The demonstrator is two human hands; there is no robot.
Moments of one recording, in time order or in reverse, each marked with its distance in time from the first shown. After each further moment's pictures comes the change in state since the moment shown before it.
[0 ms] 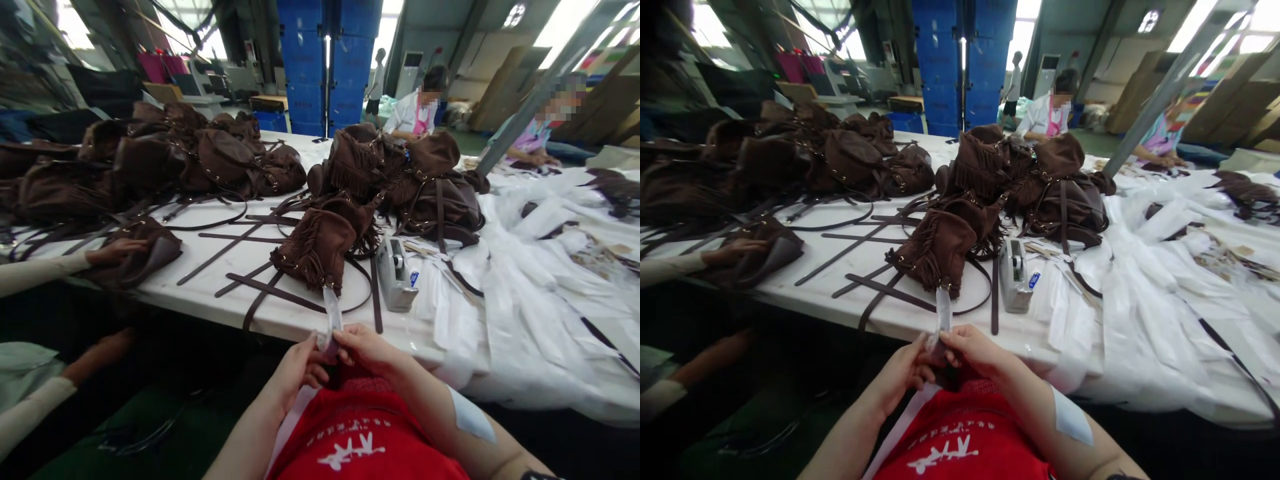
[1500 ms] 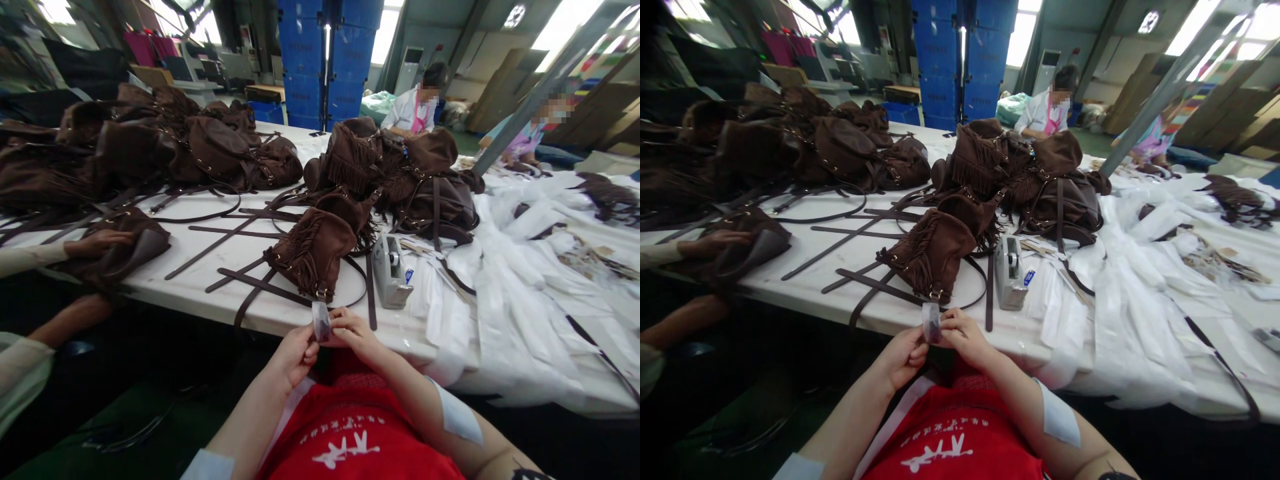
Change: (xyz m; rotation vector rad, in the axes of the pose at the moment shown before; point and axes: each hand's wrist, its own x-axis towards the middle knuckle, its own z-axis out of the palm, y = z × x) left_hand 0.035 0.012 0.011 -0.202 0.031 0.017; right_hand 0.007 0.002 -0.011 -0.655 0.256 -0.470
